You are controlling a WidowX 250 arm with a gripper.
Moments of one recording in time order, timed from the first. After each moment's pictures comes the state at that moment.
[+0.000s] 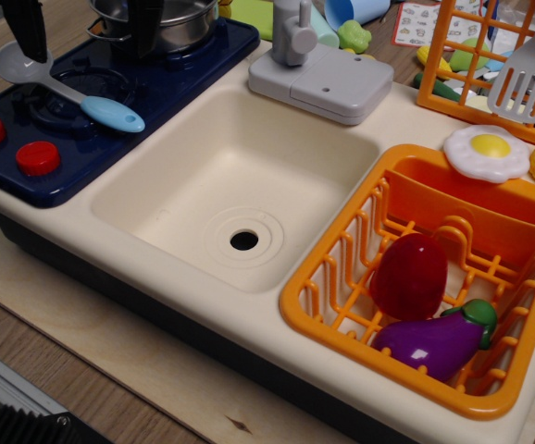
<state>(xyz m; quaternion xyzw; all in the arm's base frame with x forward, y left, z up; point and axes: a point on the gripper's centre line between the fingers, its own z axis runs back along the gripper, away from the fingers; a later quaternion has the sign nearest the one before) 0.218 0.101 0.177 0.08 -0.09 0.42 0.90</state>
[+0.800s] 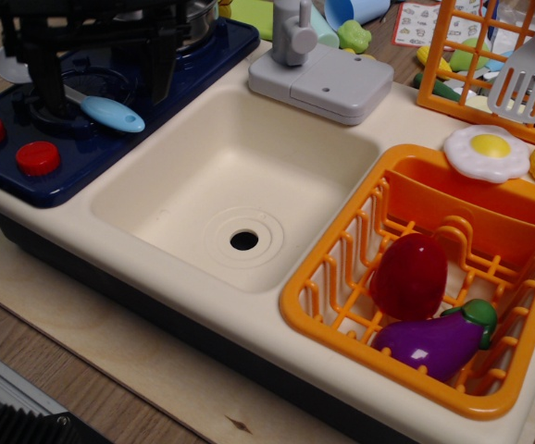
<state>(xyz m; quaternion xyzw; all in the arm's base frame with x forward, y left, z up) 0.216 0.100 0.140 0.07 -0.08 0.45 0.88</state>
